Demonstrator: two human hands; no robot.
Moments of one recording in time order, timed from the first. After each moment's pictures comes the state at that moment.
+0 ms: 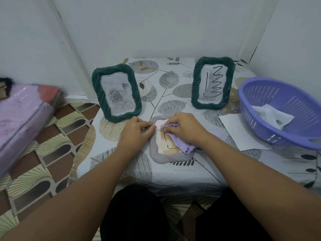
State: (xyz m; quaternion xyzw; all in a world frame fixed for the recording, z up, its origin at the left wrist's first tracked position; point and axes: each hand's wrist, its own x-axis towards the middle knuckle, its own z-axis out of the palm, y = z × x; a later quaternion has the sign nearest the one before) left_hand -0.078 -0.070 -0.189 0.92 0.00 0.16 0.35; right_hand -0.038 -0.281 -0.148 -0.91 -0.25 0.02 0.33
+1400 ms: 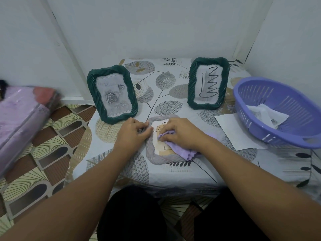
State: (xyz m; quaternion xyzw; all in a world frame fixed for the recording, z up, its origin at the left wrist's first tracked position) left_hand -0.076 -0.070 -0.189 0.92 0.00 0.16 0.35; right_hand -0.047 -0.286 -0.147 -0.90 -0.31 0.06 0.30
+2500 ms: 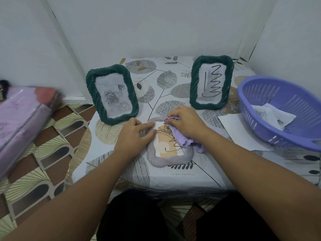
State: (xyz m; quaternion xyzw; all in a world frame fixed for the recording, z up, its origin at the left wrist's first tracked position) left_hand -0.075 -0.070 -0.193 0.94 -0.02 0.15 0.30; right_hand -0.008 -0.285 -0.154 -0.92 -0.21 -0.01 0.32
